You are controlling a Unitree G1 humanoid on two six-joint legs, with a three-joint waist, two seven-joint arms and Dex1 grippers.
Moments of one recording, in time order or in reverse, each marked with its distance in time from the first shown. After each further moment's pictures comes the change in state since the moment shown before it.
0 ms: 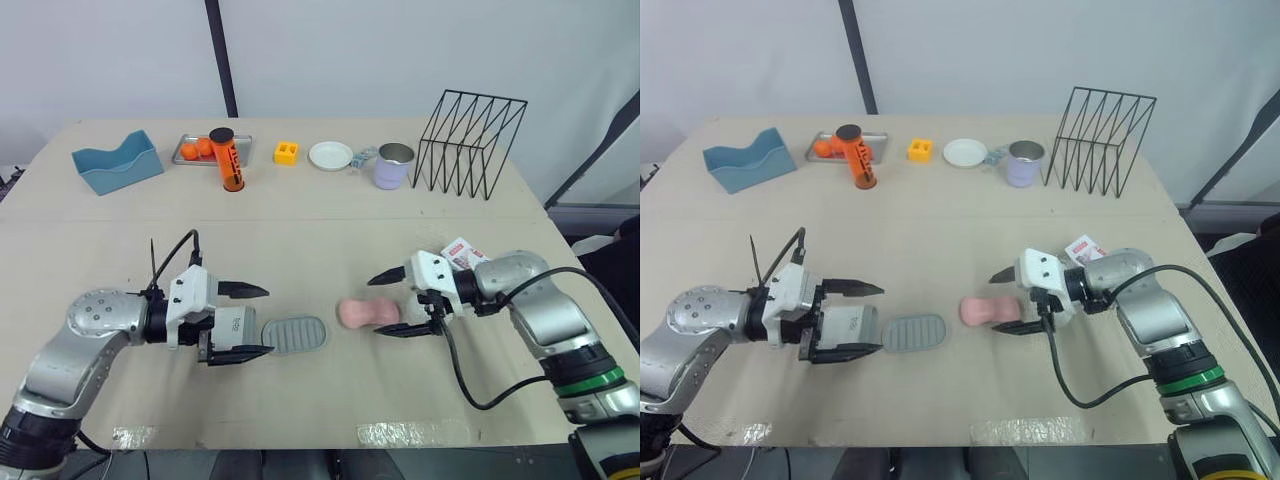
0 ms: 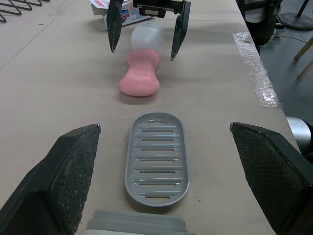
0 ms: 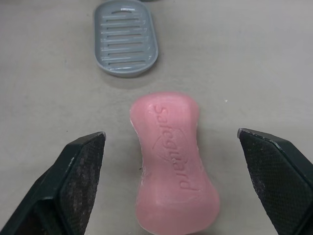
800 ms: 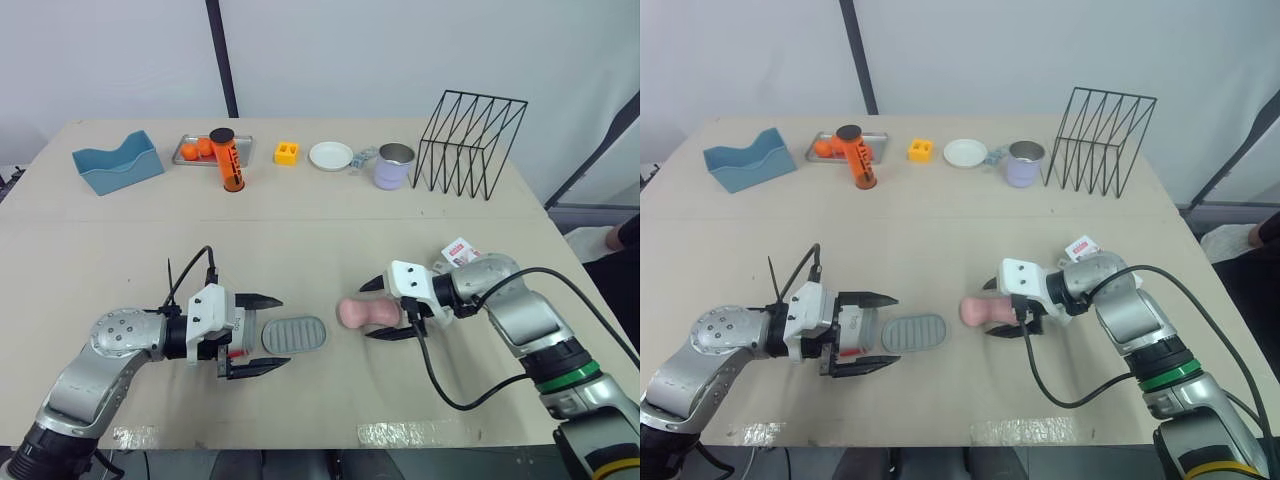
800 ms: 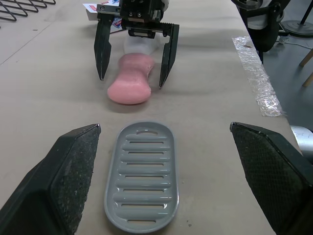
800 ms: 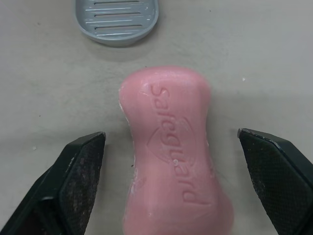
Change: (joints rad) left arm 0.092 -0.079 -0.072 -0.046 0.061 -0.079 0.096; right arm -0.043 0.051 0.105 0.032 -0.161 0.034 -0.047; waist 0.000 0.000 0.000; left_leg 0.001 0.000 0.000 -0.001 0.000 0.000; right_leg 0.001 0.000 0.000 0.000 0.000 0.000
